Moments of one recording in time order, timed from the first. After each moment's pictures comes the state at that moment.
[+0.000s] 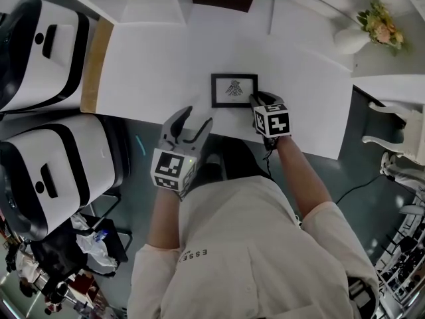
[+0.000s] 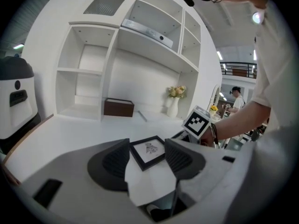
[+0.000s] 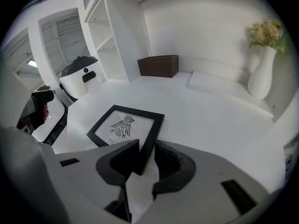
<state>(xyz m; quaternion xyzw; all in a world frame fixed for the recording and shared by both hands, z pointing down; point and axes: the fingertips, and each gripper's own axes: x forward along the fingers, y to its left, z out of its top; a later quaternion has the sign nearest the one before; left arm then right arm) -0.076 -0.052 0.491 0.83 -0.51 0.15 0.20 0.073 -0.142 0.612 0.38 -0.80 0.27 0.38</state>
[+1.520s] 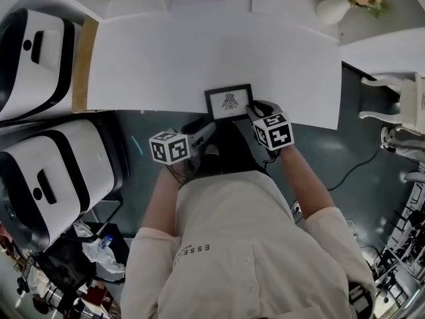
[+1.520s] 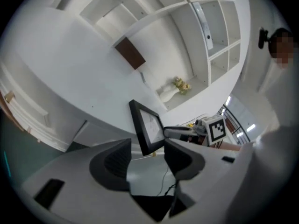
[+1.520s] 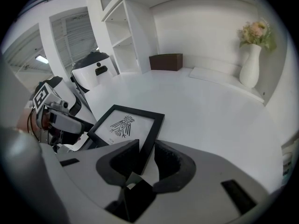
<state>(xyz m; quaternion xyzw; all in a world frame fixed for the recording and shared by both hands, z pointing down) -0.024 0.036 0.614 0.77 -0.34 0.05 0.53 0.105 -0.028 0.614 0.36 -0.81 0.27 0.39</state>
